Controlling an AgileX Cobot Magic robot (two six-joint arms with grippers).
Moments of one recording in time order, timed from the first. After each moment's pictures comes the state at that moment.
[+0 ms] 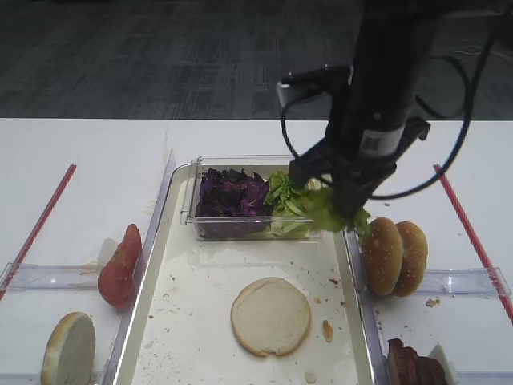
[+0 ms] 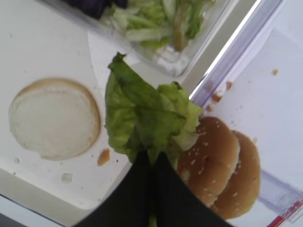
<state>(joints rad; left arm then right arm) -0.09 -0.02 -0.49 0.09 1.18 -0.10 0.49 1.81 -1.45 0.10 1.22 -0.12</state>
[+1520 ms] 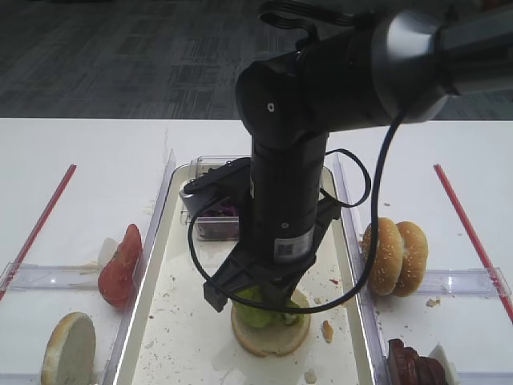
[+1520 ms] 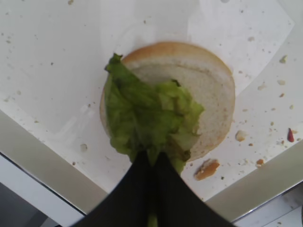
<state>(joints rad) -0.09 -0.02 -0.49 0.09 1.18 -0.10 0.79 1.89 -1.31 0.11 1.07 -0.06</state>
